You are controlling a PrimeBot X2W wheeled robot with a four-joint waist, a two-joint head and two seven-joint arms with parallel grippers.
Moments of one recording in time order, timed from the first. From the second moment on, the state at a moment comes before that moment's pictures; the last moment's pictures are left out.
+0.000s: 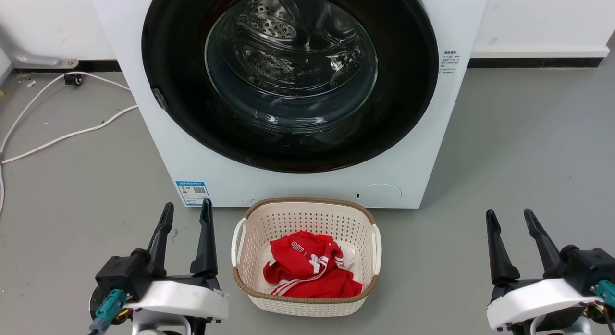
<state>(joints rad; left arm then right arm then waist) -0.02 0.05 -0.05 0.02 -0.31 -0.06 -0.20 0.02 -0.05 -0.05 0.02 0.18 0.13 -0.10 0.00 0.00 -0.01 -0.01</state>
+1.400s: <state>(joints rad) 0.00 0.05 -0.08 0.01 -0.09 -0.02 -0.26 0.04 -0.05 -0.05 0.04 0.02 0.13 -0.15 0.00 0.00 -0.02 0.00</state>
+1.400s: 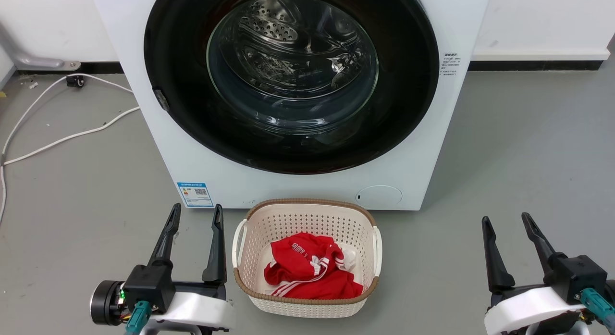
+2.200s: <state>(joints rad) 0.00 0.05 -0.08 0.02 -0.10 -0.02 -0.26 0.01 -0.05 -0.03 0.09 0.42 0.13 -0.22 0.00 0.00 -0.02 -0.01</state>
